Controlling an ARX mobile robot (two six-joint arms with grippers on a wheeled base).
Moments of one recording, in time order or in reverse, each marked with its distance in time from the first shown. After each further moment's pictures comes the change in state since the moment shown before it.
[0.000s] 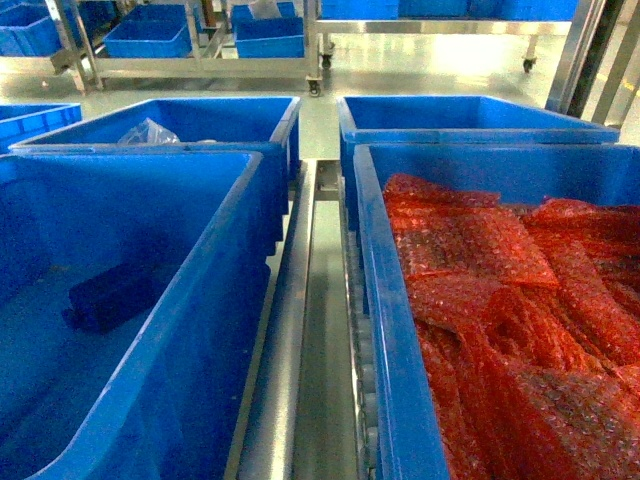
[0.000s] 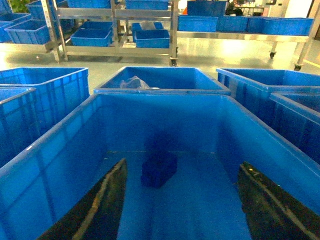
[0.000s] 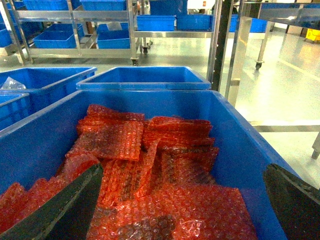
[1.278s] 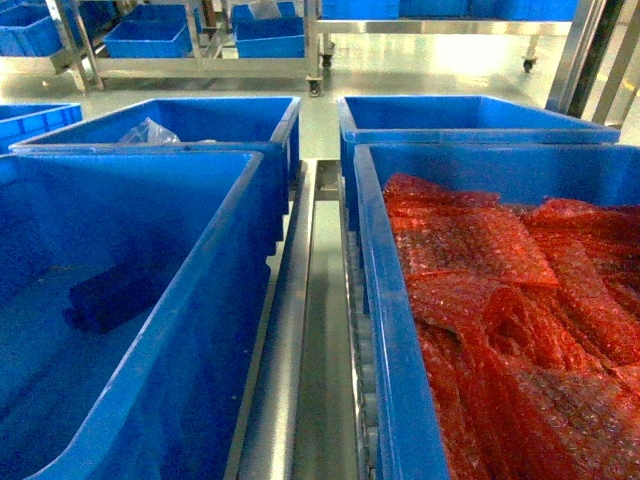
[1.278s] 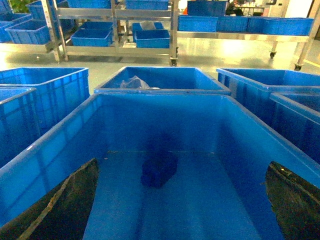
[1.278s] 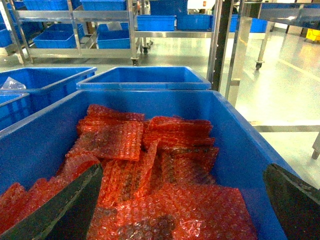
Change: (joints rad) left arm 0.000 0.000 0.000 0.000 0.000 0.001; right arm 0.000 0.000 0.000 0.000 0.000 0.000
